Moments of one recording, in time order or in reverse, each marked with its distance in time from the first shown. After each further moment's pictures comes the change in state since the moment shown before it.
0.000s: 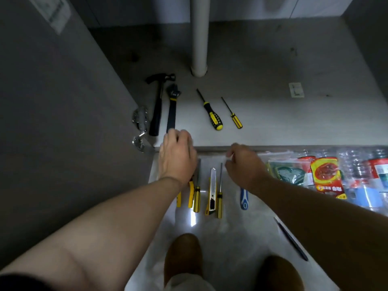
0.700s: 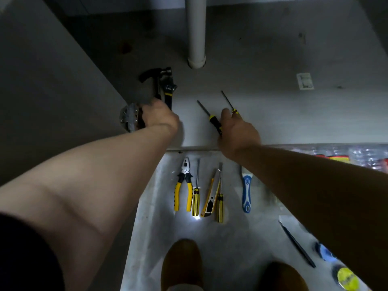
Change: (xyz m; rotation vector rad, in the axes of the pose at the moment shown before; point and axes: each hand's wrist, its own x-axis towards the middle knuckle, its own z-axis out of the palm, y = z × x) left_hand 0.129 -0.019 0.012 0.029 -0.067 -0.656; right_hand 0.072 -0.029 -0.009 -0.293 0.131 -0.108
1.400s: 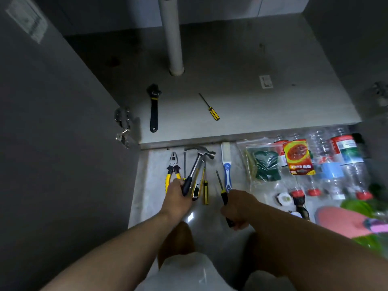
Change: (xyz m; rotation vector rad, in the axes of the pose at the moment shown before) left_hand -0.212 -0.120 0.034 -0.318 -0.577 0.130; right_hand -0.177 0.040 0.029 0.247 -0.734 0.461
